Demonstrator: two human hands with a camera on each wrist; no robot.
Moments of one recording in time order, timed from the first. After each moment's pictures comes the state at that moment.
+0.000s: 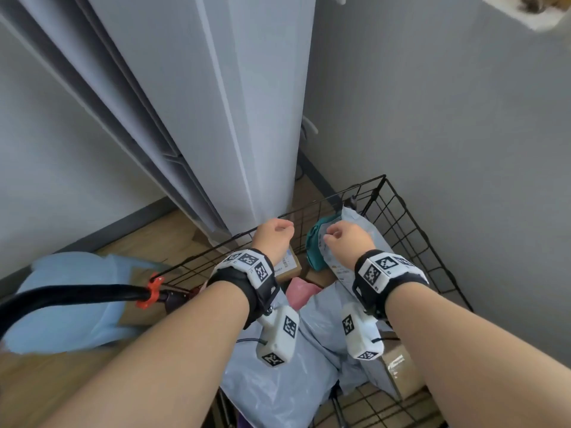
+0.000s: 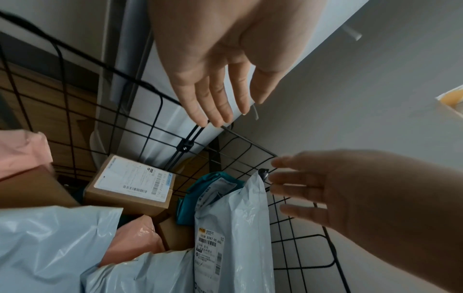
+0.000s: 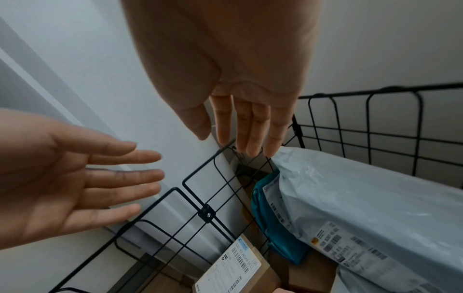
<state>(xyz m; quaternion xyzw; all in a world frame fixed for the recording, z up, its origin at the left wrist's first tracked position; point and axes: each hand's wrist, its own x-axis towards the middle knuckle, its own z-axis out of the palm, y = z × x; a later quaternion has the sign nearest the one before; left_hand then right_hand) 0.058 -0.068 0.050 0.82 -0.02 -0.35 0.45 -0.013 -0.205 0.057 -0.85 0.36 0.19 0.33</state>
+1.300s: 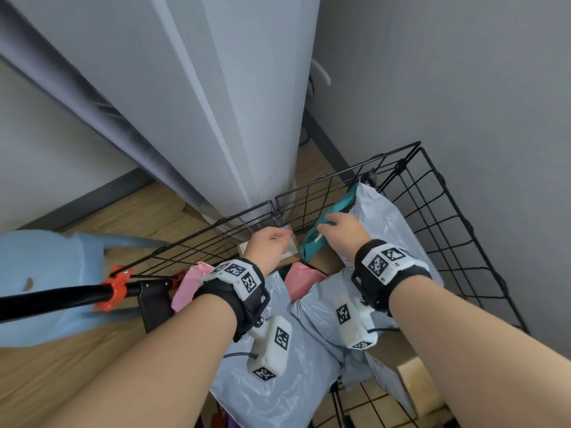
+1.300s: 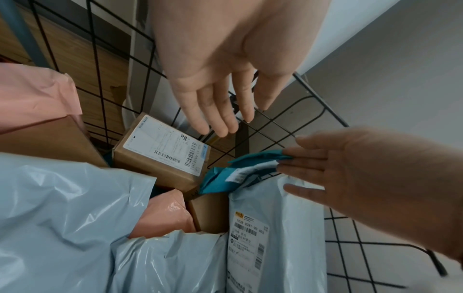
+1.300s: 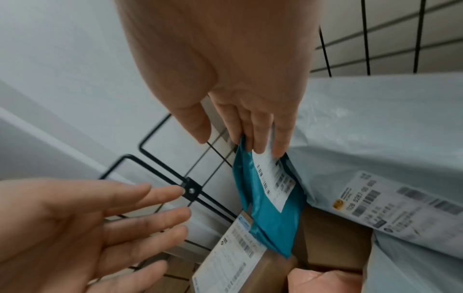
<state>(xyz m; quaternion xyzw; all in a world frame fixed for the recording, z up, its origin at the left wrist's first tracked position) 0.063 -0.068 -0.061 0.79 0.06 -0.42 0.45 0.016 -0.216 -0.039 -0.79 0.39 0.21 0.43</state>
